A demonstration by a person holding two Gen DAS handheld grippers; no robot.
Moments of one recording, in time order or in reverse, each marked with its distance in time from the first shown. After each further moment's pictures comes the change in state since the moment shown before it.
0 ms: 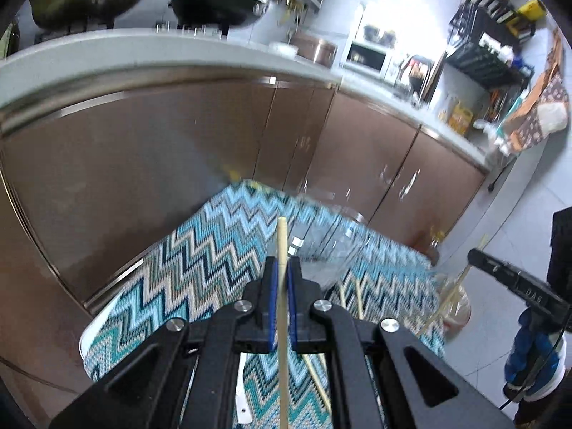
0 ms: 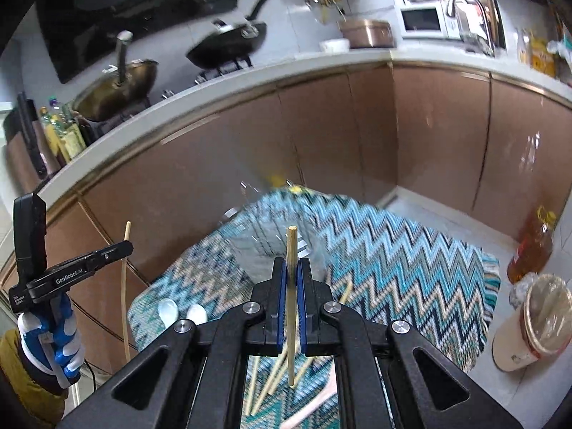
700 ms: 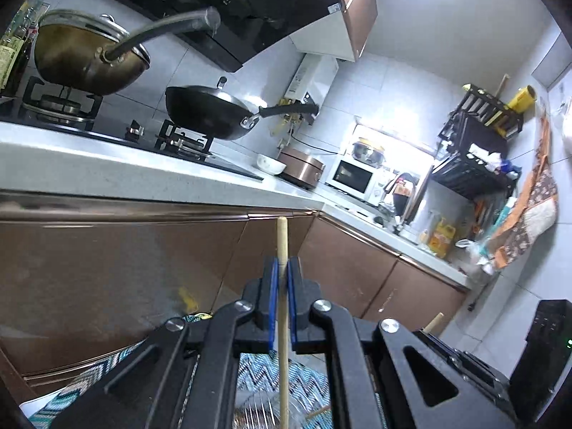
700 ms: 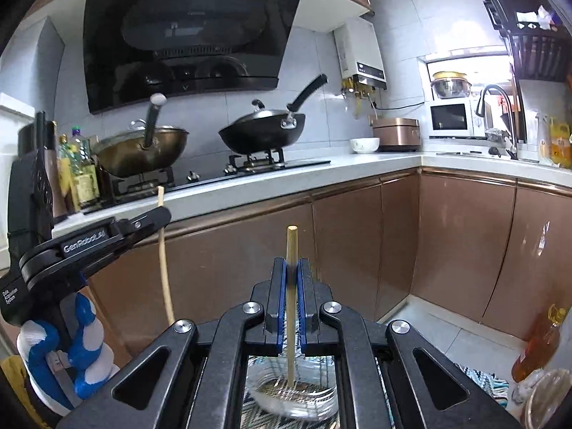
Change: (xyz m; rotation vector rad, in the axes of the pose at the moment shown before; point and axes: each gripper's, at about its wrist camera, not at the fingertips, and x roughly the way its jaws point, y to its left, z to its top) left arm 0.049 -0.030 0.108 -0.130 -0.453 -0.073; right arm 0.032 0.044 0.087 -0.147 -0.353 0.014
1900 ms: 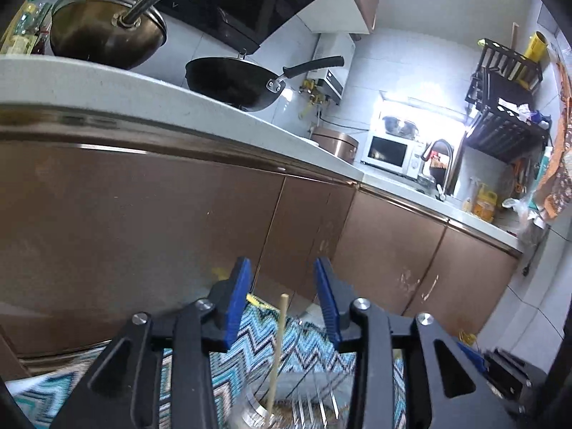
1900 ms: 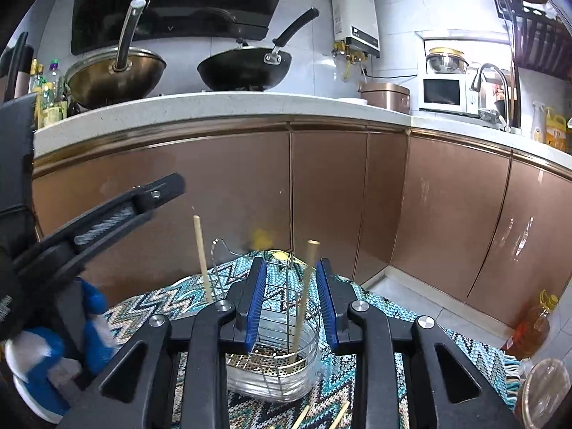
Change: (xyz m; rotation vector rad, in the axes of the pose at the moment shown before) left arm 0.033 0.015 -0.099 0.102 0.016 0.156; right arm 0.059 -0.015 -0.095 -0.064 0.111 -0.095
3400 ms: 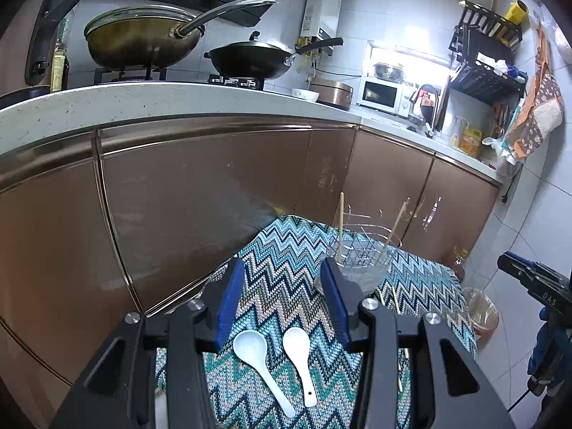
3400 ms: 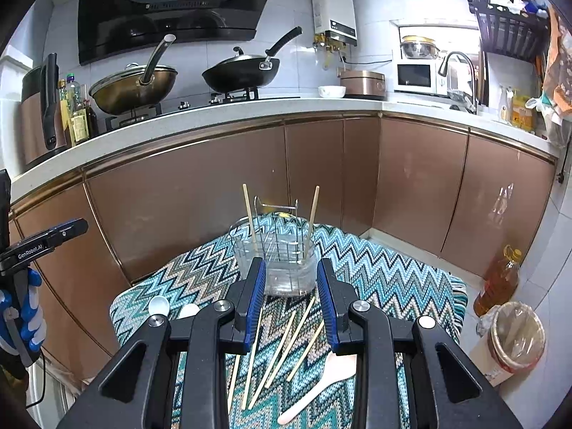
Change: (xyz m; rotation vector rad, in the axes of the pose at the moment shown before) left arm -0.215 0.099 0.021 0.132 0.256 0.001; right arm -0.186 0.028 -0.016 0.072 0.109 -0.044
